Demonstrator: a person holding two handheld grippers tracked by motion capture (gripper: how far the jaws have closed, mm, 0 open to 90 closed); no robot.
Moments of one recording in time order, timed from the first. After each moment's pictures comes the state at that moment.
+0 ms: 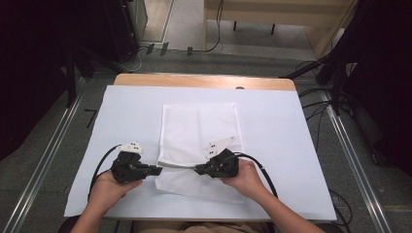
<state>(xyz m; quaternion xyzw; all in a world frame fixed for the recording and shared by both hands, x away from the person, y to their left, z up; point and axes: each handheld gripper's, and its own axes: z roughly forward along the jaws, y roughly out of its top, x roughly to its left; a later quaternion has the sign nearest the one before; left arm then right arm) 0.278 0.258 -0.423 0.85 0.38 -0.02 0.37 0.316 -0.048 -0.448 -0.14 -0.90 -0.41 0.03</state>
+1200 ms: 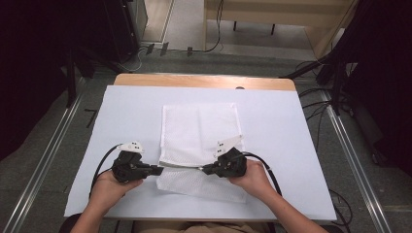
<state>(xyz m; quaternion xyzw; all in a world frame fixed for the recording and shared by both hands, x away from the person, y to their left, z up) 0.280 0.256 -0.421 0.85 0.37 -0.03 0.38 0.318 -0.068 -0.446 -0.16 -0.90 -0.40 0.04</state>
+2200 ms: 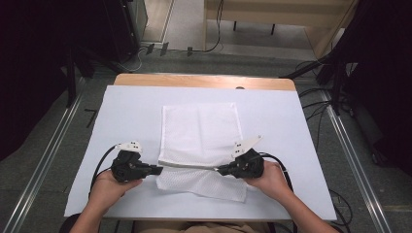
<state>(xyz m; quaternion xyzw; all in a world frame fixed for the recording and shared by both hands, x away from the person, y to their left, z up) 0.281 0.262 -0.422 0.84 0.38 -0.04 0.38 0.315 -0.114 -0.443 -0.17 -0.90 -0.40 0.04</state>
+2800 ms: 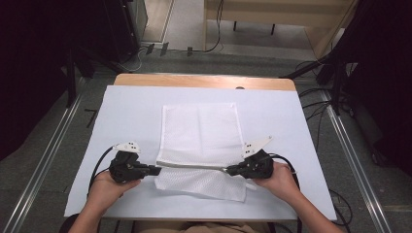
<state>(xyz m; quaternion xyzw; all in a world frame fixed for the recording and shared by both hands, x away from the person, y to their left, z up) 0.279 0.265 -0.422 0.84 0.38 -0.04 0.39 0.315 -0.139 -0.443 -0.18 -0.90 -0.40 0.04</state>
